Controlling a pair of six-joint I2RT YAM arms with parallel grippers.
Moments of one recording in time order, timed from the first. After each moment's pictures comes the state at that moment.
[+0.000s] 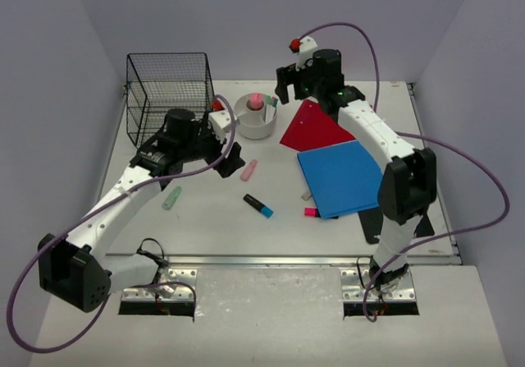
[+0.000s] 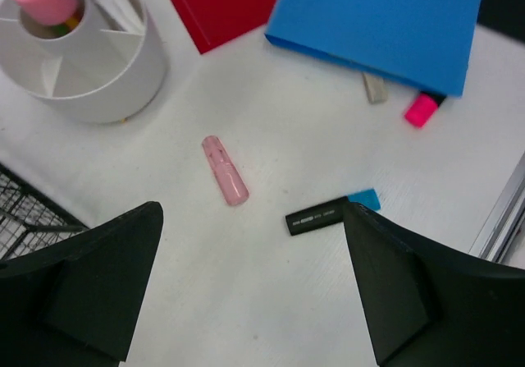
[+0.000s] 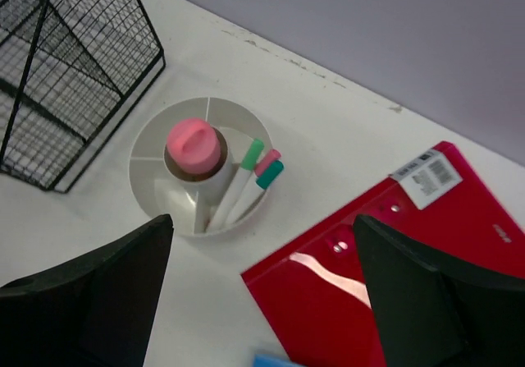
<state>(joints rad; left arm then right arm) -0.37 1.15 0.99 -0.34 0.44 0.21 0.38 1.93 1.68 -0.14 -0.10 -0.02</state>
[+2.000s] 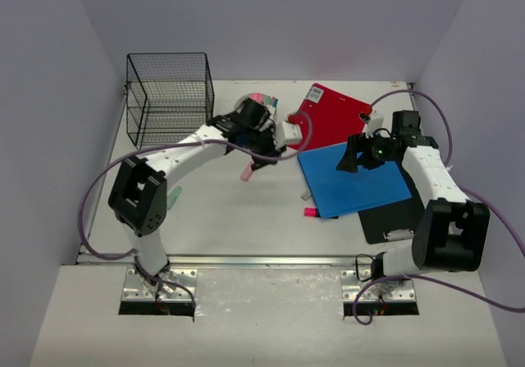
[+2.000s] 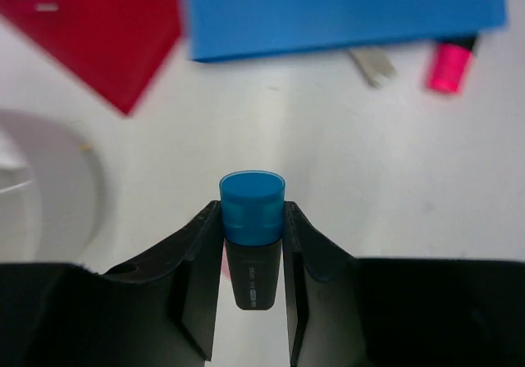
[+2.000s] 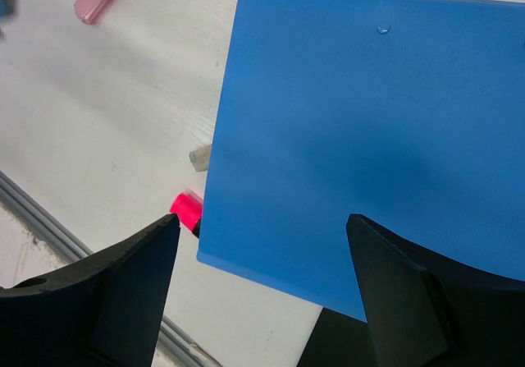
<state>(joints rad) -0.63 1.82 1.47 -0.62 0.44 0.67 -0.12 1.43 1.00 -0.60 -0.64 -0.27</state>
